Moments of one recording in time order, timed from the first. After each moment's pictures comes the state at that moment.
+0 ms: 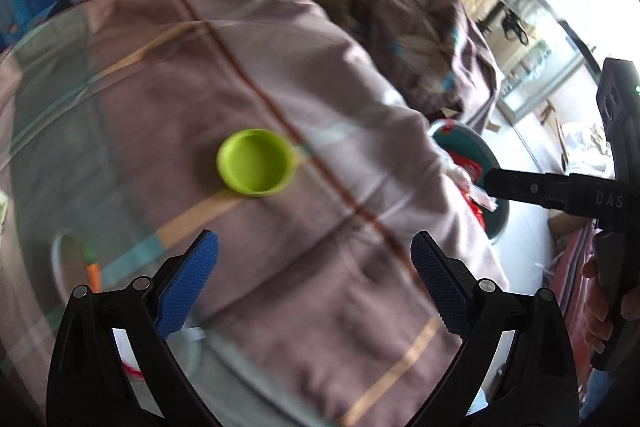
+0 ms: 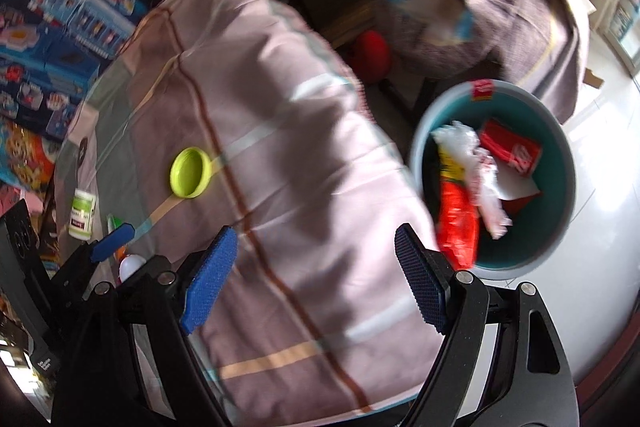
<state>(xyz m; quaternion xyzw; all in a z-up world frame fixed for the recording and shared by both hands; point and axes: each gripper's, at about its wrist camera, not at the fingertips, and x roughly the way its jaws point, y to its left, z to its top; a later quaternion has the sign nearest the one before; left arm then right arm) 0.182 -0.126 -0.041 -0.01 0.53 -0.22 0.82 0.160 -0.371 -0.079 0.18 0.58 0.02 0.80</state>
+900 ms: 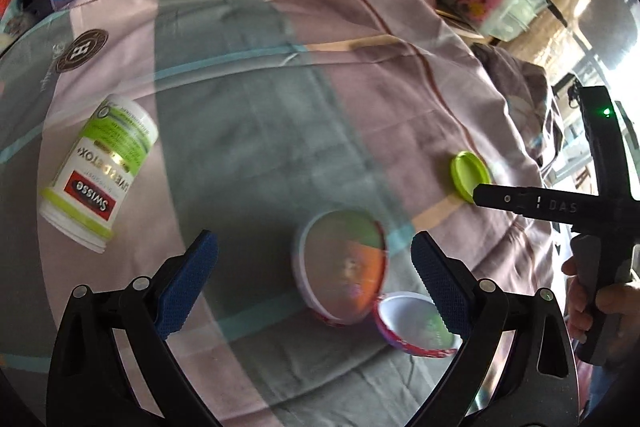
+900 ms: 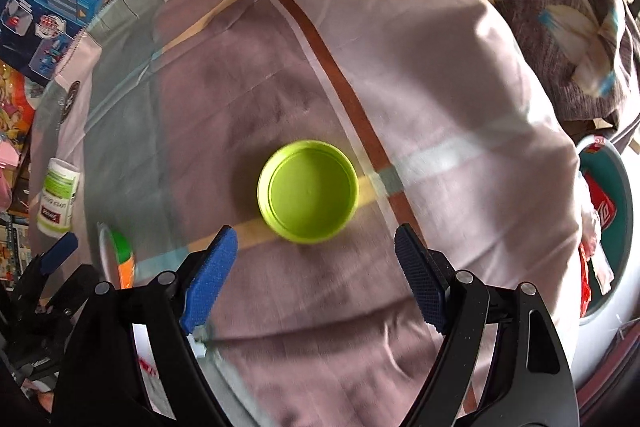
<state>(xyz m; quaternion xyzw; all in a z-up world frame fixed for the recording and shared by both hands) 0.204 0.053 -0.064 -0.07 0.52 -0.12 0.84 0.237 -0.212 -0.135 0.09 0.60 0.04 0.79</state>
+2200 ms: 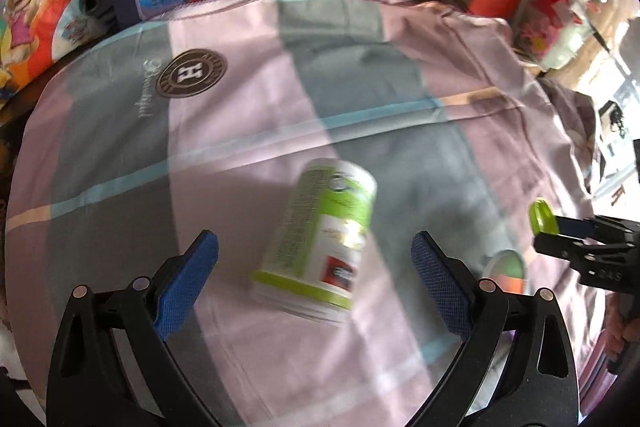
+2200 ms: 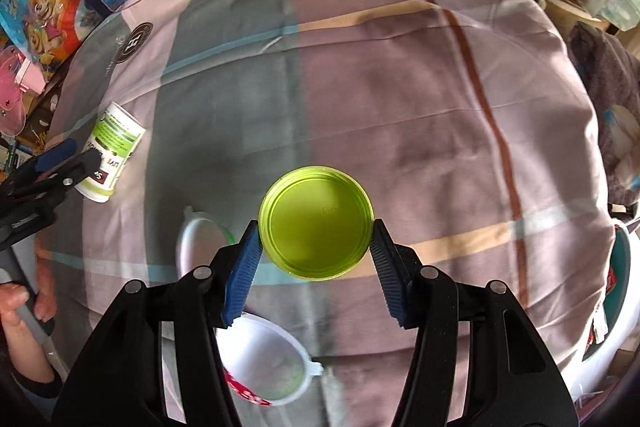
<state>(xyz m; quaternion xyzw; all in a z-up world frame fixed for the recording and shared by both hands) 0.240 0.170 -0.053 -0.04 0.51 -0.04 0.86 0.235 -0.101 -0.115 0.00 0.59 0.14 0.80</state>
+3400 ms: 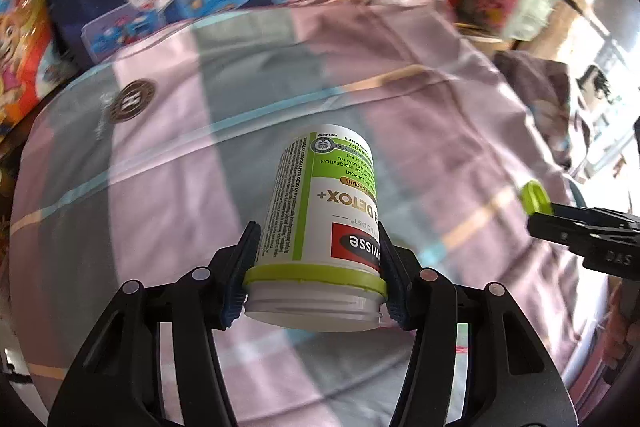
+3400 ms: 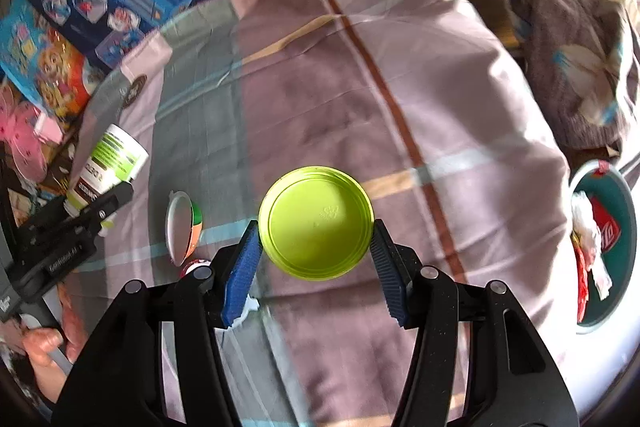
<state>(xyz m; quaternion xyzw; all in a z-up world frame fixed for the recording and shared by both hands) 0.199 0.050 -0.019 0.01 0.49 -0.07 0.87 0.191 -0.210 -0.085 0.10 0.55 0.12 0.82</state>
